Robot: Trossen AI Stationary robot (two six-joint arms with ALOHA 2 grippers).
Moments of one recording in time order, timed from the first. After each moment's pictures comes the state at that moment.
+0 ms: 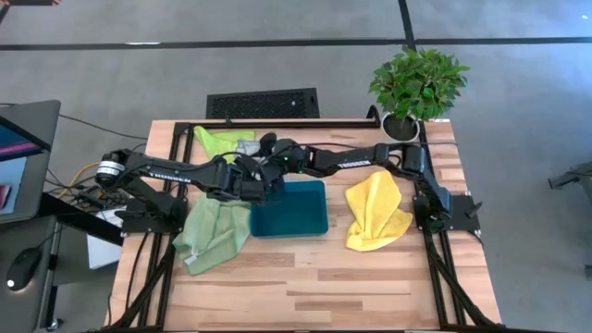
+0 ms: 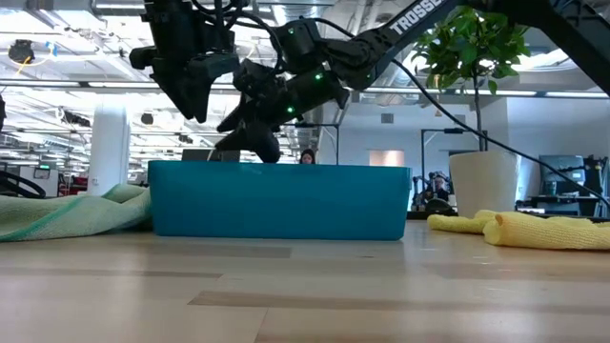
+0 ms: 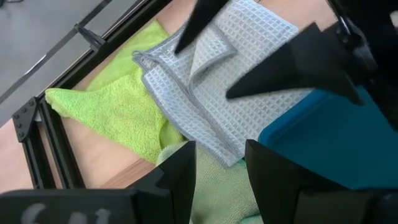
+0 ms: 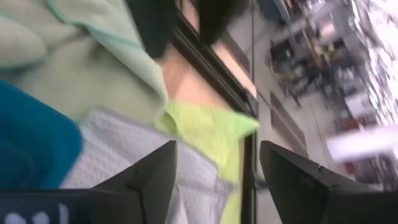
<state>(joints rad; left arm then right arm) -0.05 1.52 1.23 -1.20 -0.63 -0.96 -0.19 2.18 1.55 0.22 0.03 -0.96</state>
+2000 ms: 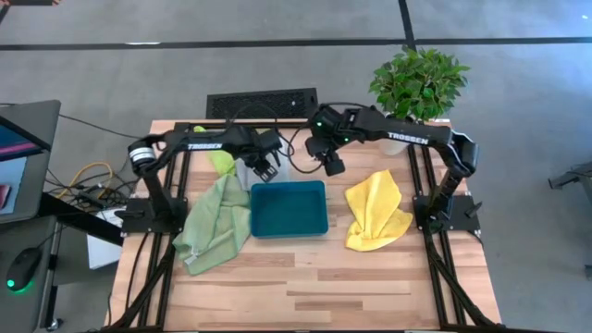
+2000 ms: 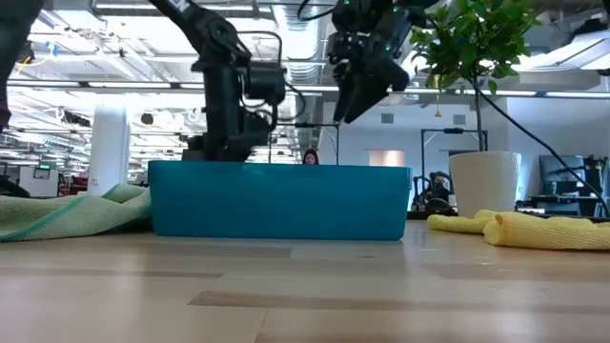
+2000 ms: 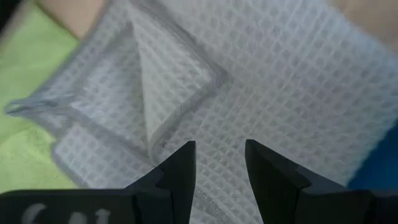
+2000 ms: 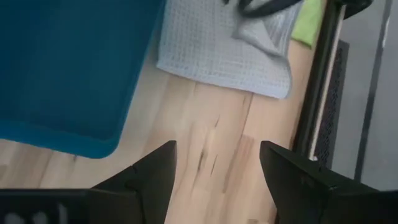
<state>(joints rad) 0.43 1.79 1.22 -0.81 -0.17 -0.30 -0.35 1.74 1.55 -0.84 -0.06 -0.78</state>
